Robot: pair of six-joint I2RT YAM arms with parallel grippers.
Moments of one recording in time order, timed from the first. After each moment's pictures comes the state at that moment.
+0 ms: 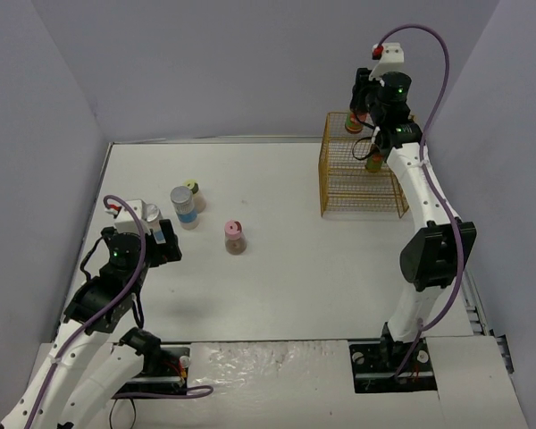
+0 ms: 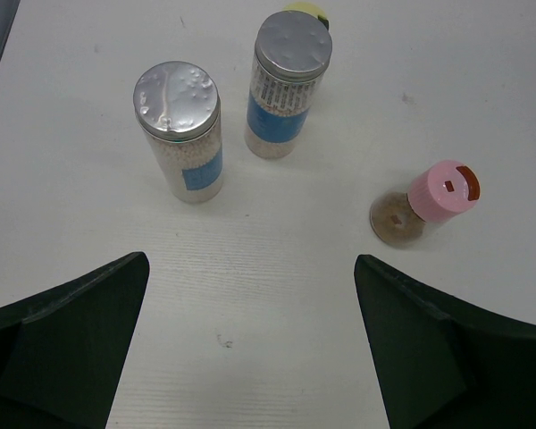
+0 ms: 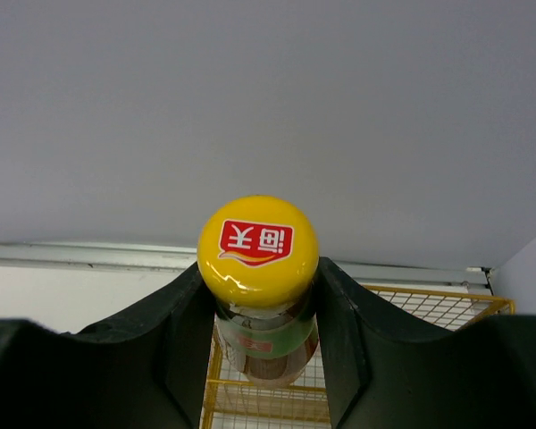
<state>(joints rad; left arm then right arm) -0.41 0.60 0.77 -0.64 -0.39 -0.31 0.14 1.85 1.88 -0.10 0.08 0.00</state>
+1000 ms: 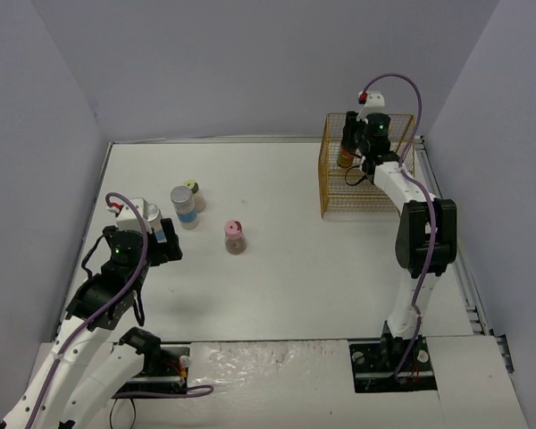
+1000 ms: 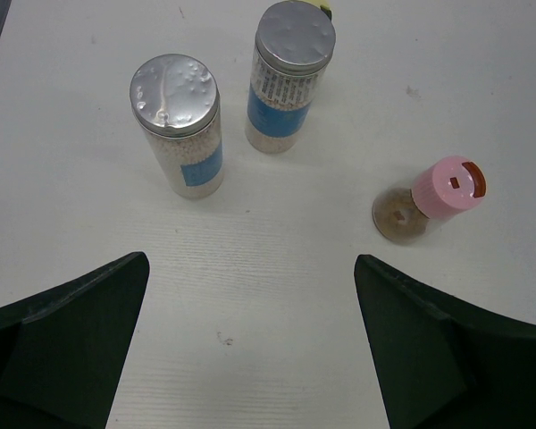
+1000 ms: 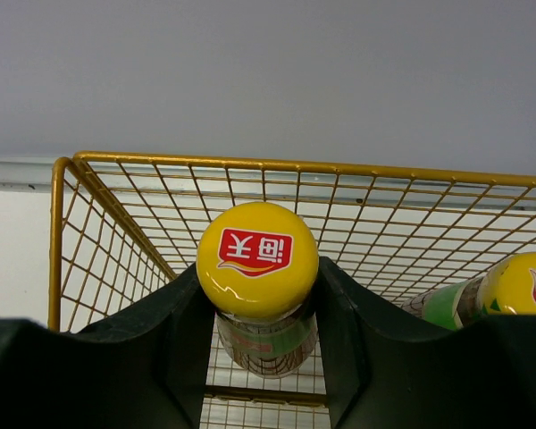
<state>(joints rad) -0.40 0.62 0.77 -0.64 -0.37 -0.31 0.10 1.98 1.53 0.22 0.02 0.03</state>
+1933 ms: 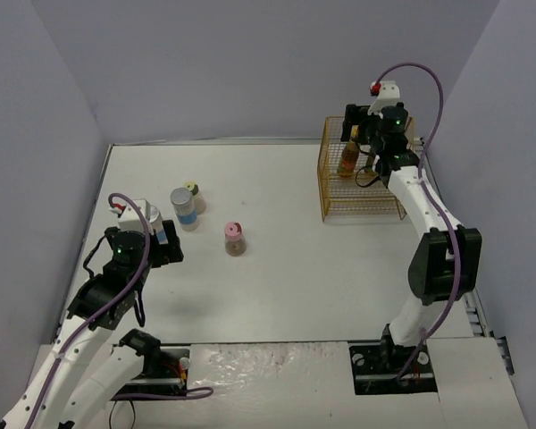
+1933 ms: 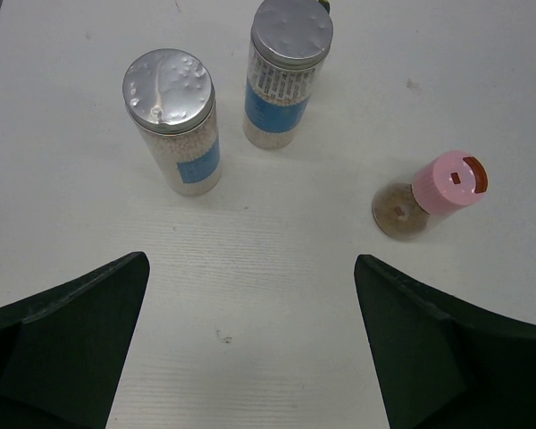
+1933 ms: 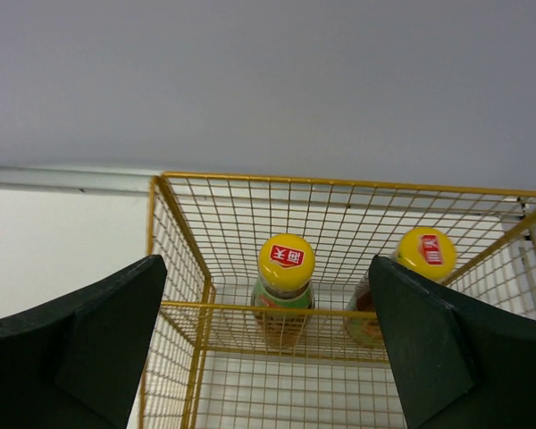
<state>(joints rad) -0.40 0.63 0.77 -0.64 -0.36 -0.31 0.10 1.78 1.49 0.08 0.01 0.02</state>
